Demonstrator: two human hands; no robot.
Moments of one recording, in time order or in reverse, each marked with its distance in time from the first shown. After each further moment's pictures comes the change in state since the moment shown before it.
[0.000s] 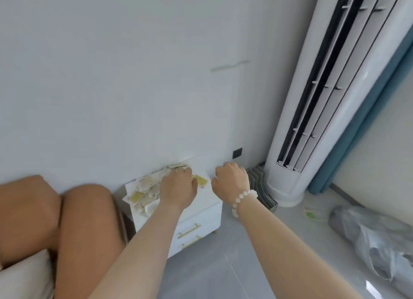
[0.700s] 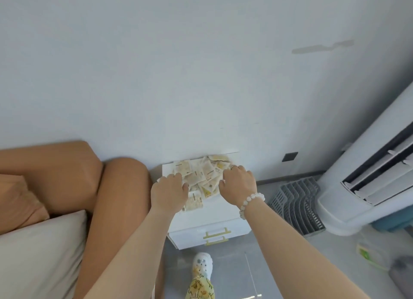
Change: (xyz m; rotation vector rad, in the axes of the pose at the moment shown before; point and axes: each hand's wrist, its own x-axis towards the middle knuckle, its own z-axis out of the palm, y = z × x) left_hand 0.051 -0.129 0.080 -0.005 -0.138 -0.406; right_hand 0.139 -0.069 0.095 -0.029 -0.223 -0.284
